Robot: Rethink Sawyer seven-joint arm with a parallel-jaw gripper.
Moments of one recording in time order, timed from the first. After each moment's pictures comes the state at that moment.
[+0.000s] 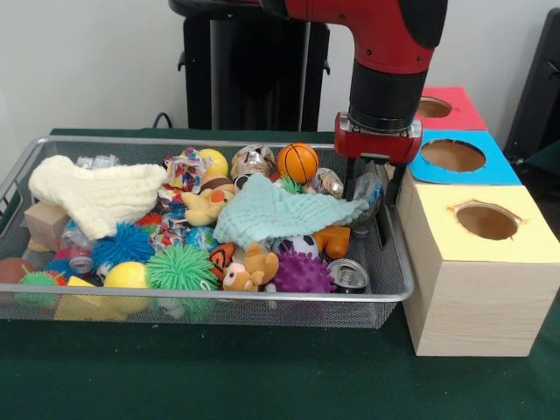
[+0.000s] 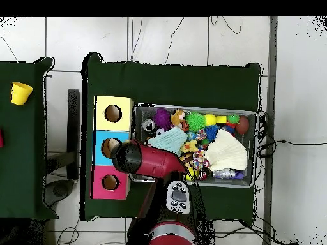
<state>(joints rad) 0.00 -0.53 -0.11 1.77 0.20 0.31 1.63</state>
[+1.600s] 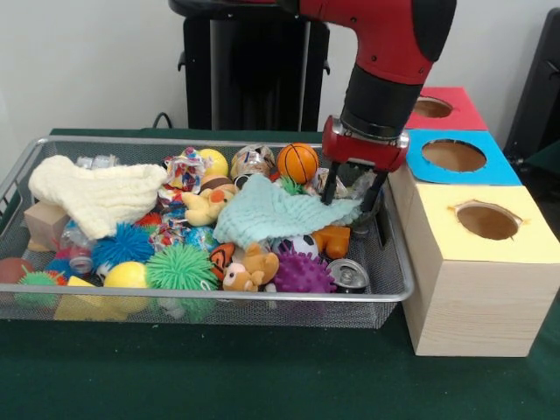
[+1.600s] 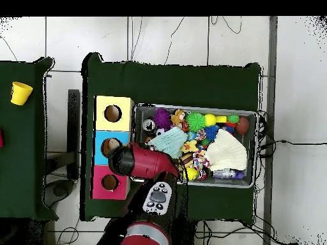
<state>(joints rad) 0.14 -0.43 -0.27 1.70 0.20 0.28 1.63</state>
